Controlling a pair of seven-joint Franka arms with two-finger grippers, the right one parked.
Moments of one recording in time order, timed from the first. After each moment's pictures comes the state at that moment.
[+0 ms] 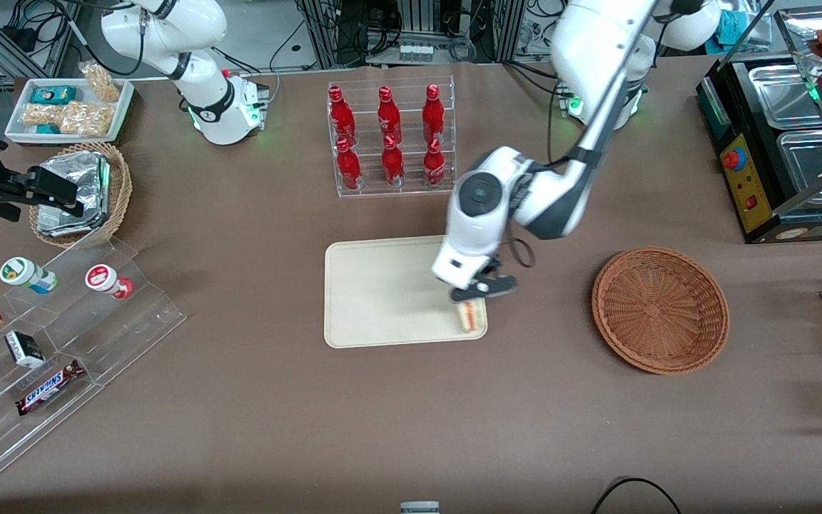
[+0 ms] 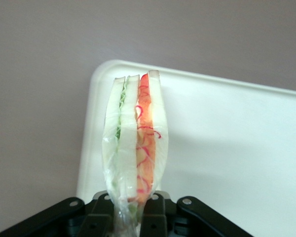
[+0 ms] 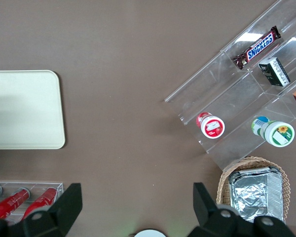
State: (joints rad) arm -0.74 0.55 0.02 -1.70 0.01 2.29 -0.96
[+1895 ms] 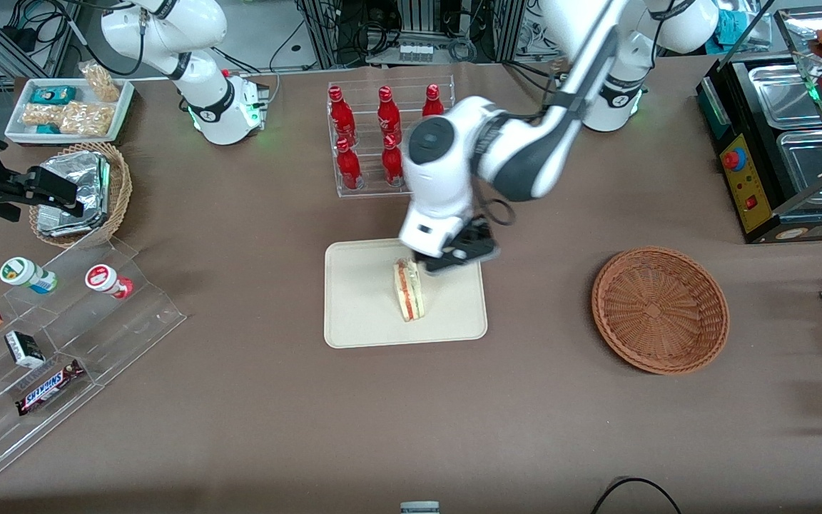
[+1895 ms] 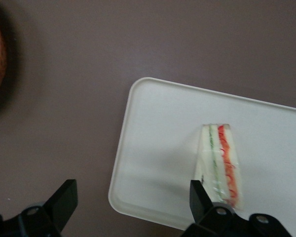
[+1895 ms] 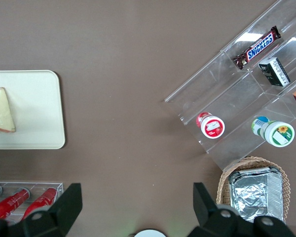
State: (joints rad) arm -0.75 0.43 0.05 -1.60 0.12 1.98 -1.02
